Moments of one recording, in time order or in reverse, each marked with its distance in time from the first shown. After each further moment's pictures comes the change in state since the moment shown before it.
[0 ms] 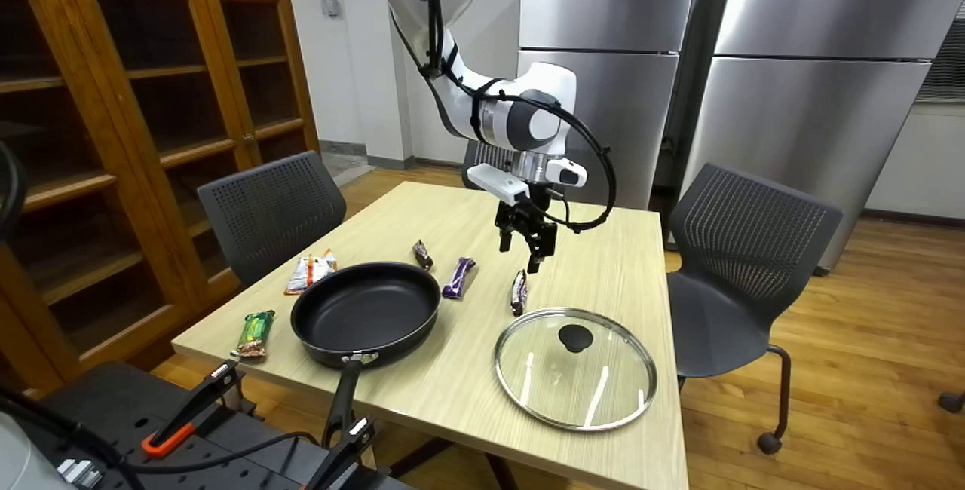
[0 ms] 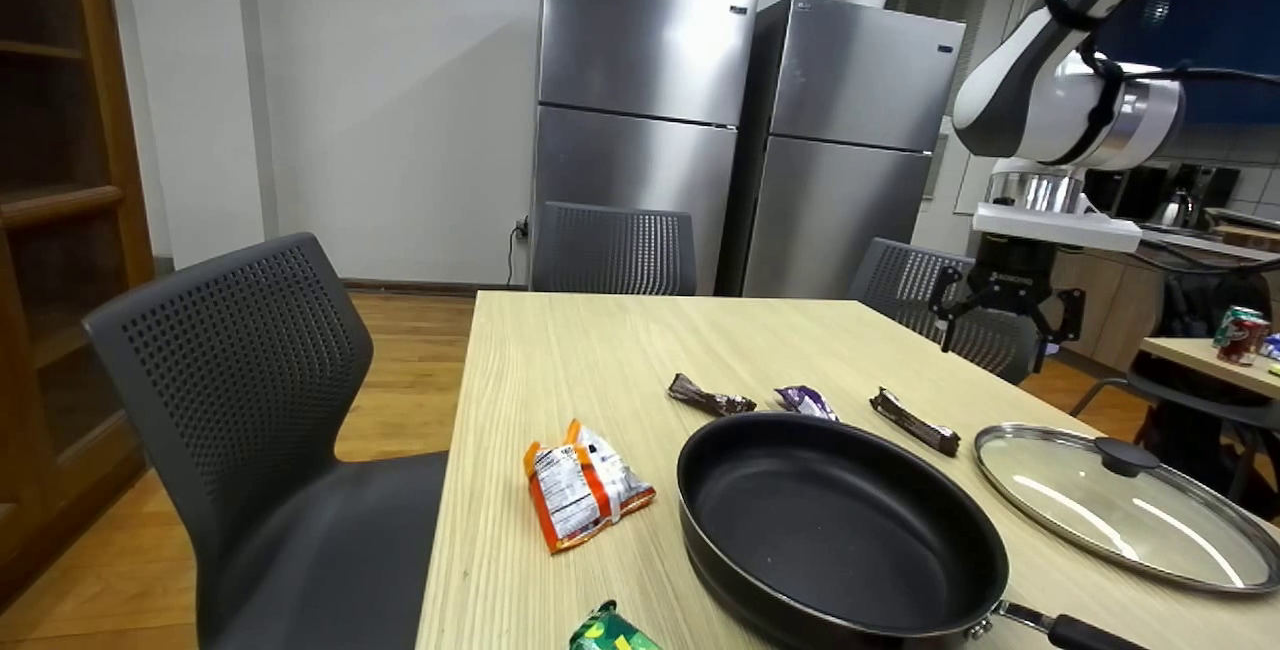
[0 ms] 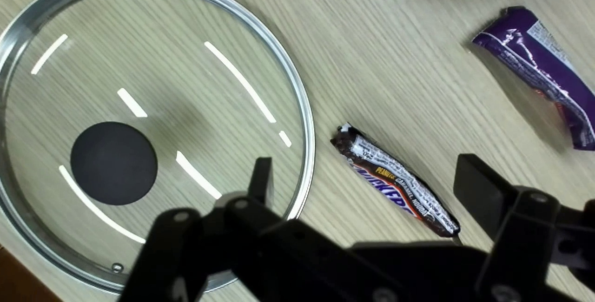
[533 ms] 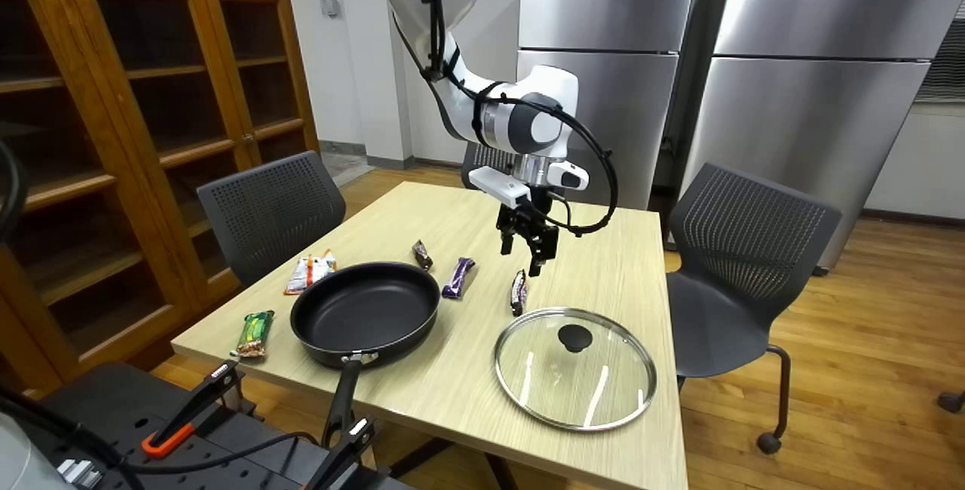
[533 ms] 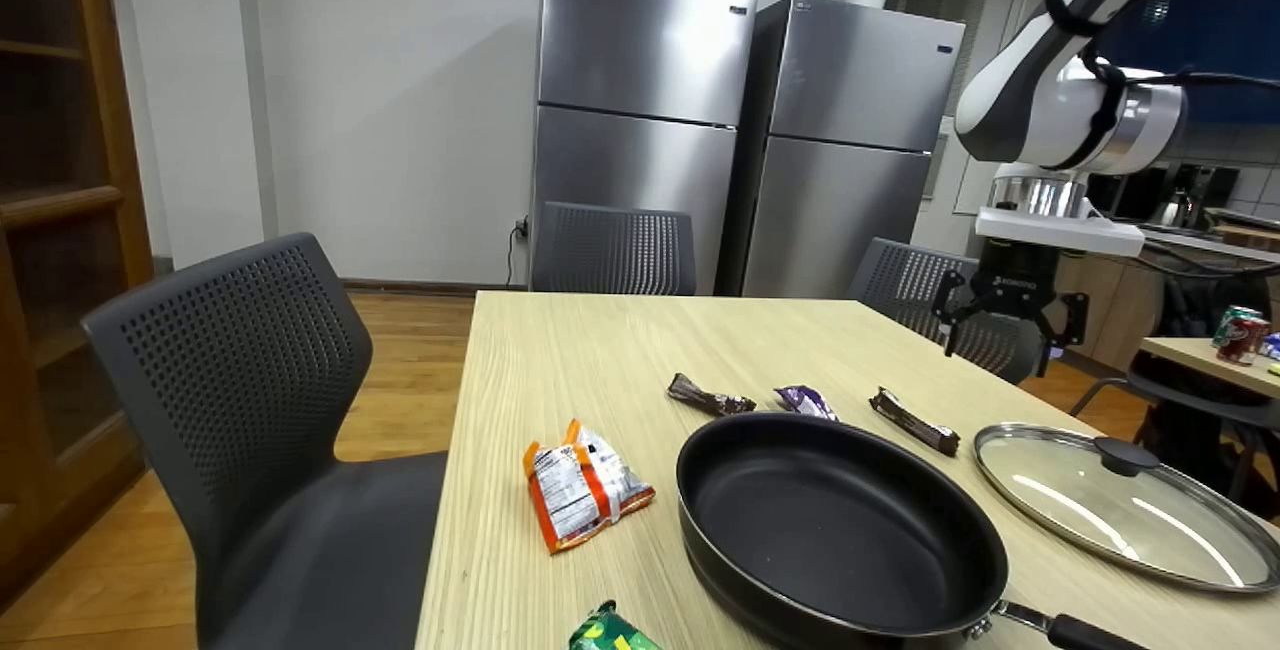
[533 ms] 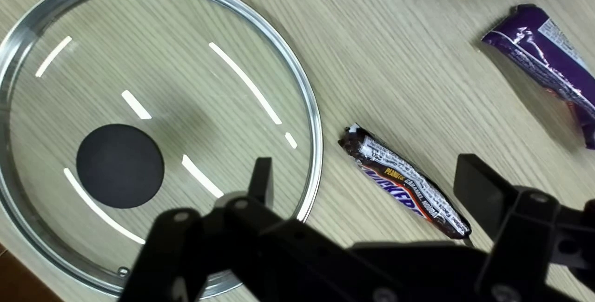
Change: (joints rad) arm -0.004 0.007 -0.003 0.000 0.000 0.002 0.001
